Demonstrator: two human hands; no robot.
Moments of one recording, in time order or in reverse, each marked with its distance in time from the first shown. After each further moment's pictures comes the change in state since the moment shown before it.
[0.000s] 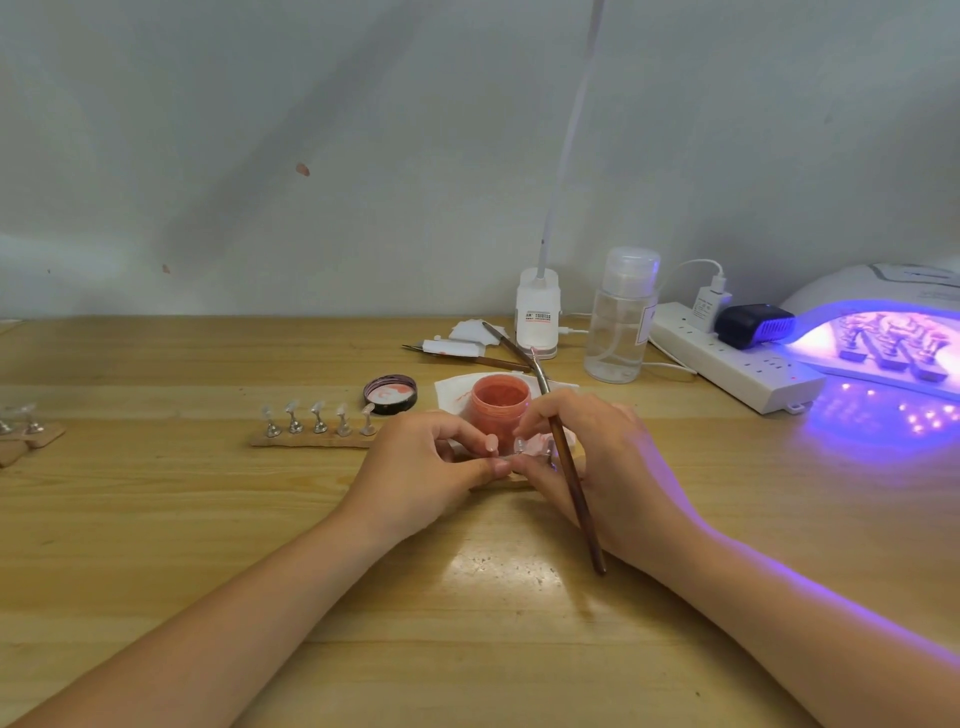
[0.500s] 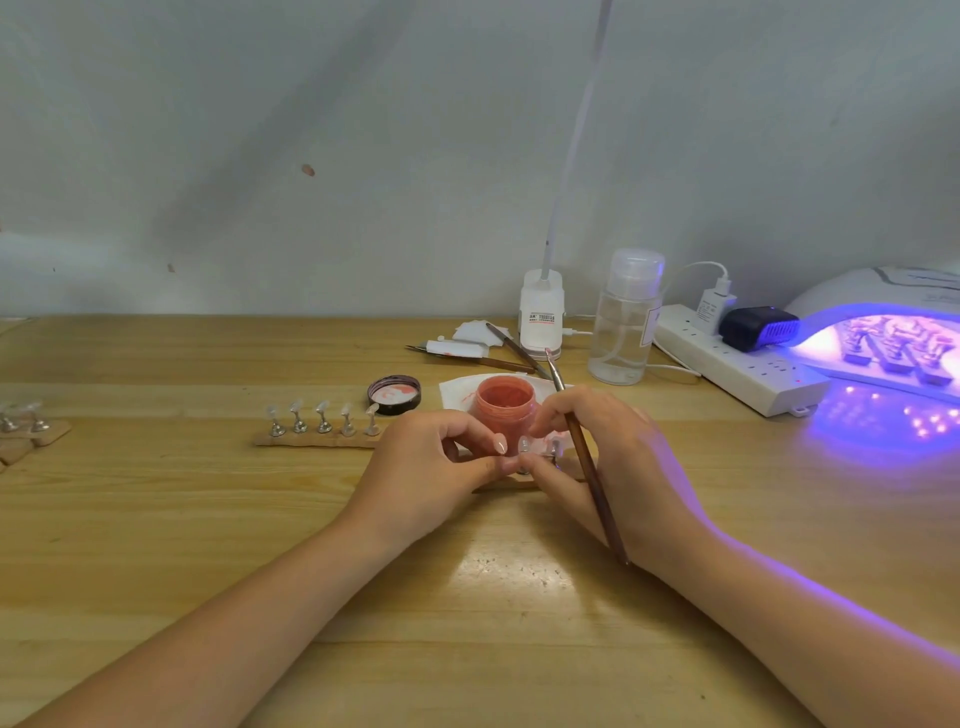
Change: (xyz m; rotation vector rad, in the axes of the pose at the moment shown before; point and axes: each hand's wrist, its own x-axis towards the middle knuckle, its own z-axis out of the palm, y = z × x) left_hand 0.000 -0.001 0.001 -0.026 0.029 0.053; right_hand 0.002 -0.006 -0.003 -0.078 0.097 -0.018
